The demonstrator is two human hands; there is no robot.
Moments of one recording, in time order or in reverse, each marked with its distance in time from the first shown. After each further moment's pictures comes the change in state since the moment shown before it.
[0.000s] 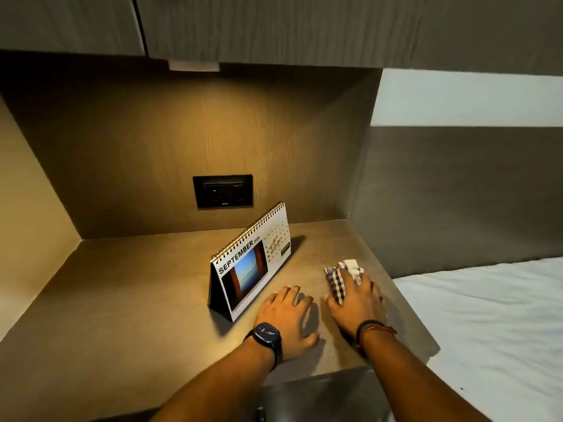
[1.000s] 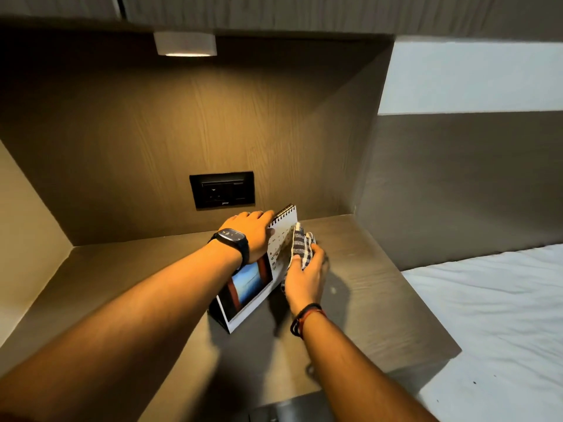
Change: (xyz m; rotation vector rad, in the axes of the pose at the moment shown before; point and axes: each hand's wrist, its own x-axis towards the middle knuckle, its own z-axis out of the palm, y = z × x) left_hand 0.078 -0.099 -0.130 0.117 0.082 -0.111; right_hand 0.010 -0.141 0.018 1.045 0.283 0.228
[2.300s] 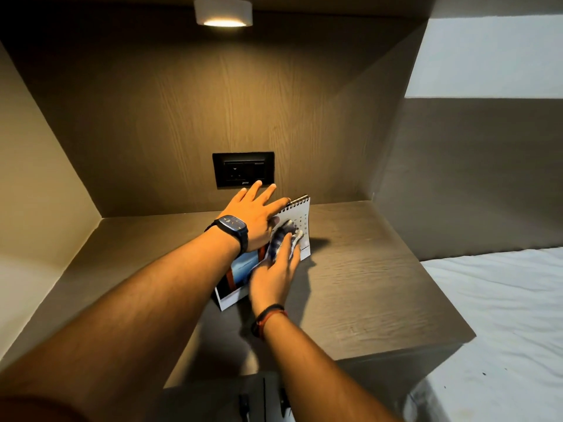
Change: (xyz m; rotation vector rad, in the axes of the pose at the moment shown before) left_hand -0.036 -0.025 0.002 0.183 0.063 0.110; right_hand -0.085 -0.002 0.050 0.017 -0.161 -0.059
